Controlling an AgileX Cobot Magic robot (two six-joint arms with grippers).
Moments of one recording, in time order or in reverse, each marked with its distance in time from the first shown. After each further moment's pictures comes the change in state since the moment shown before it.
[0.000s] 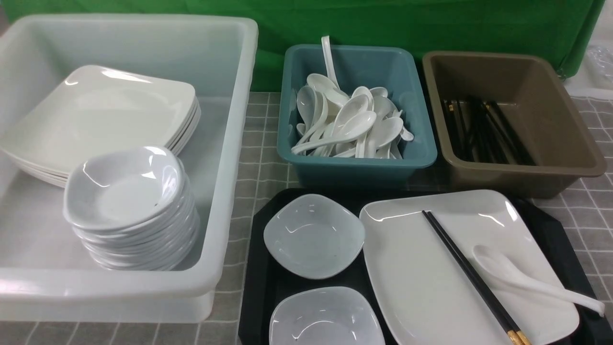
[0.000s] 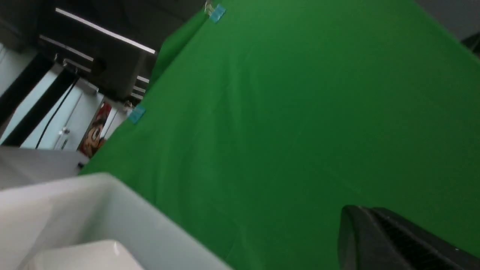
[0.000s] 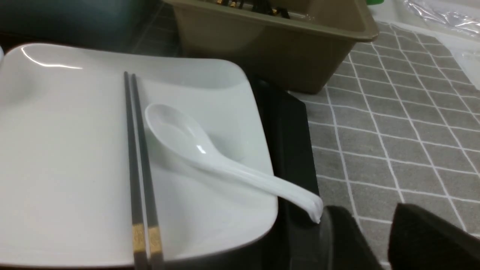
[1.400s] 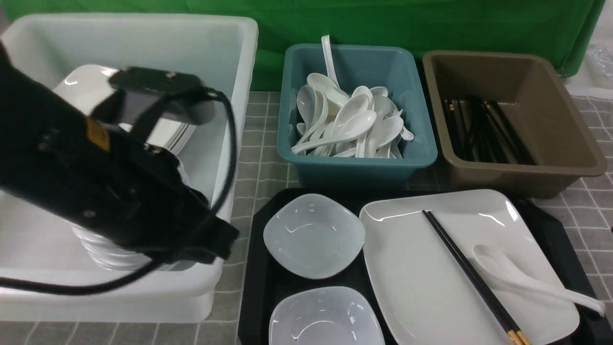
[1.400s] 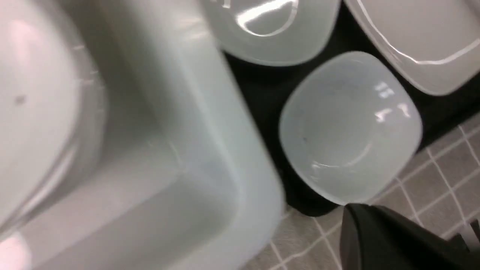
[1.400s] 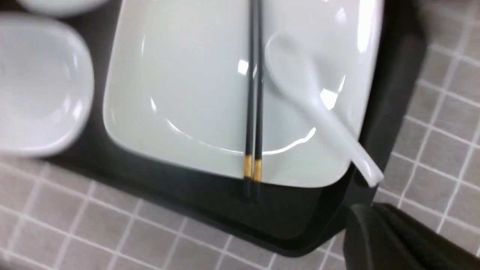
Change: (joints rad) right arm 0.270 1.144 -1.148 -0.029 0.918 0.016; left arm -0.565 1.234 -1.117 0.221 1.531 0.277
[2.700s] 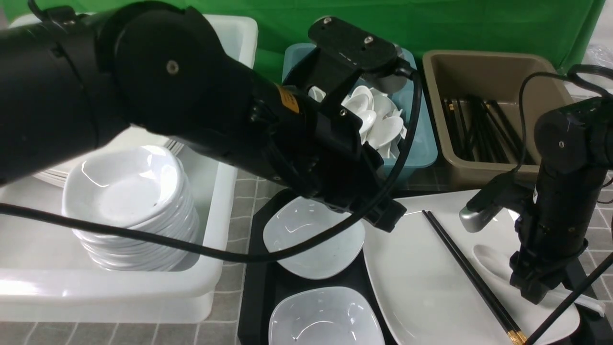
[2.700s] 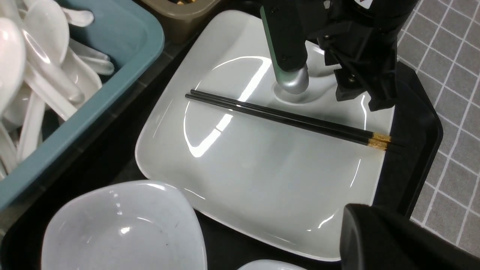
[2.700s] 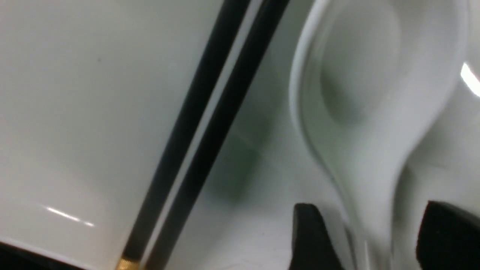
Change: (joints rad) right arm 0.000 0.686 -0.009 -0.165 -0.189 -0.248; left arm -0.205 0.253 -0.167 -0.190 -0.392 0.385
